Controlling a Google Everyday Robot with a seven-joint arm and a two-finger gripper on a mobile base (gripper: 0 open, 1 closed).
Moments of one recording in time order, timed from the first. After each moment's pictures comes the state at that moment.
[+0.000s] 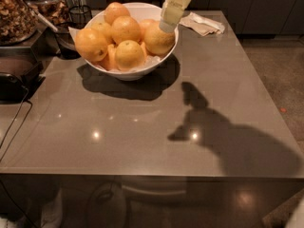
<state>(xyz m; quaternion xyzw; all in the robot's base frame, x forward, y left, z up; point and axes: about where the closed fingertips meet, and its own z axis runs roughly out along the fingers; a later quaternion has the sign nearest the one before) 0.586 -0.054 1.073 -0.62 0.74 0.01 0.25</state>
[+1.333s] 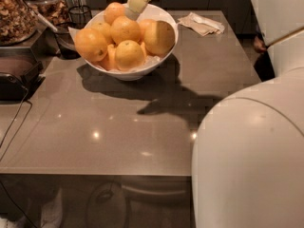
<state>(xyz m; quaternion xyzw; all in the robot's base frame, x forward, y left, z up) 0.655 0.003 1.060 -0.58 0.77 0.07 0.27</state>
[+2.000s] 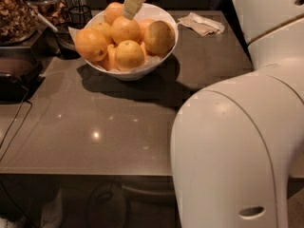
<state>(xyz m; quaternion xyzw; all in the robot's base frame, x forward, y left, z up) 0.674 0.016 1.050 -0.57 0.77 0.07 0.26</state>
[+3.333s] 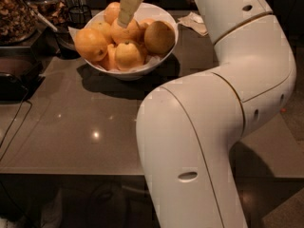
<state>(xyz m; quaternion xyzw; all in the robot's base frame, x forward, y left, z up) 0.711 0.039 1.010 -0.58 0.78 0.05 0.23</state>
